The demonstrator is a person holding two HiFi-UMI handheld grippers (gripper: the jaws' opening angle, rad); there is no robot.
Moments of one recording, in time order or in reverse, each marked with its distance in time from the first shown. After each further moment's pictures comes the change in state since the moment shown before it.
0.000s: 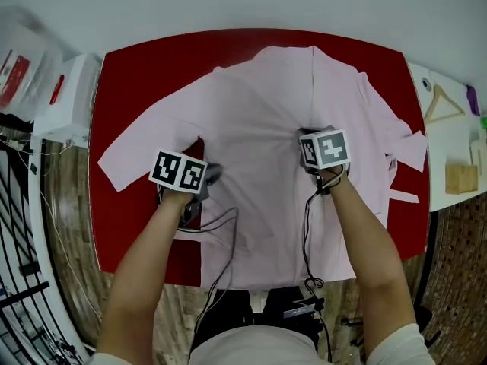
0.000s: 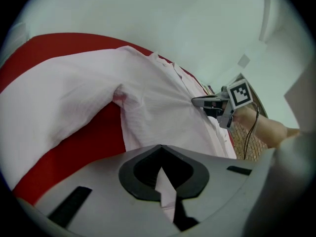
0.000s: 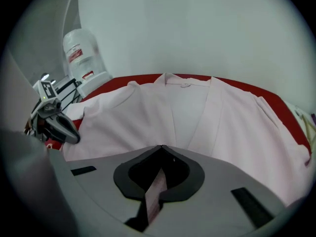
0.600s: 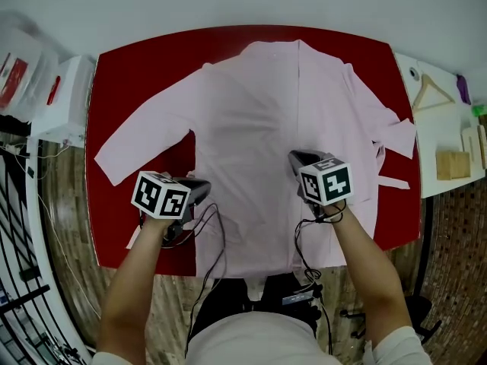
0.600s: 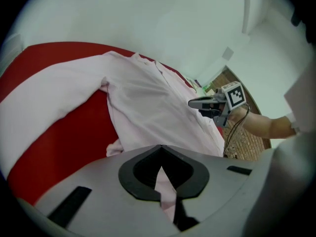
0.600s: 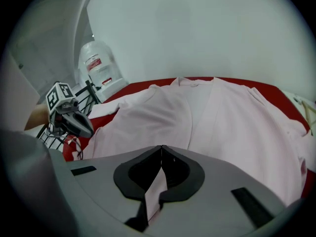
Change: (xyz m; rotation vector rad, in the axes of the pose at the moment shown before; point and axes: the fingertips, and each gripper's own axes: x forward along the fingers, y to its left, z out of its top) left arm -0.039 -0.041 -0.051 0.121 0.017 -0.052; right arm -0.069 0.047 -0.055 0.018 -0.053 0.125
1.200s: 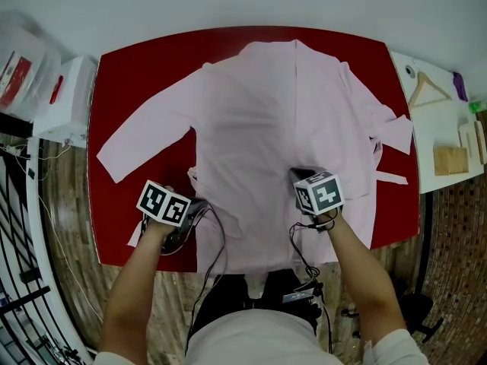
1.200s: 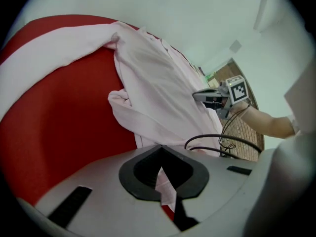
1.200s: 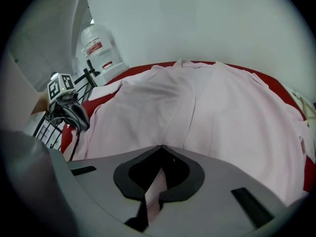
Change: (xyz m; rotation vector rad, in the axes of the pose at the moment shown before) left arm 0.013 0.005 -0.075 -0.077 0.169 -0.044; right arm 0.002 0.008 -0.067 -0.028 0.134 -0.024
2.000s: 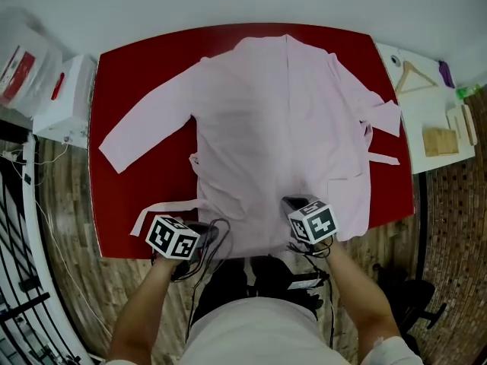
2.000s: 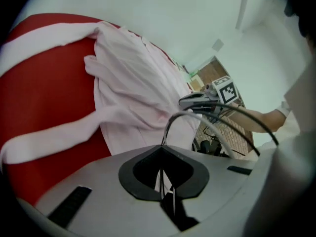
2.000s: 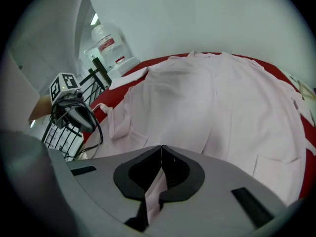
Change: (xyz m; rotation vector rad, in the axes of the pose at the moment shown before) left arm 0.000 -0.078 -0.089 0.070 -0.023 -0.108; right arm -0.044 0.087 -0.088 0.032 0.059 0.072
